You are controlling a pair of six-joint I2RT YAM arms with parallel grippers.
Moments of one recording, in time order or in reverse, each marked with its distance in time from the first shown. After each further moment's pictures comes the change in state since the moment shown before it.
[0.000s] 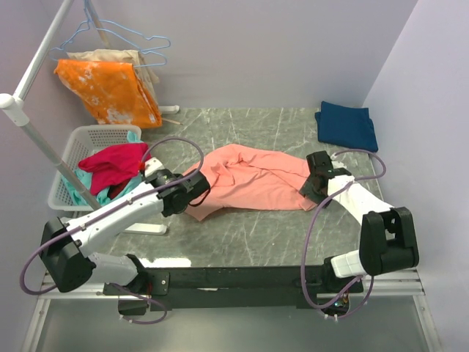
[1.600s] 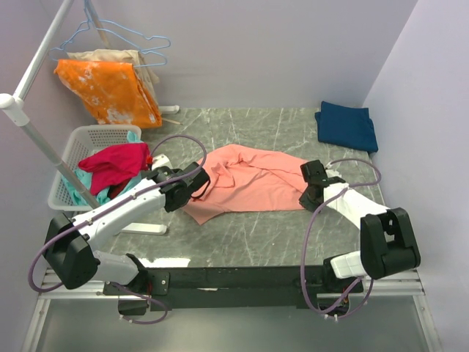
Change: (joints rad) left arm 0.078 0.040 -0.018 0.163 0.066 0.231; right arm 0.064 -0.010 -0.120 0.084 -0.010 0.090
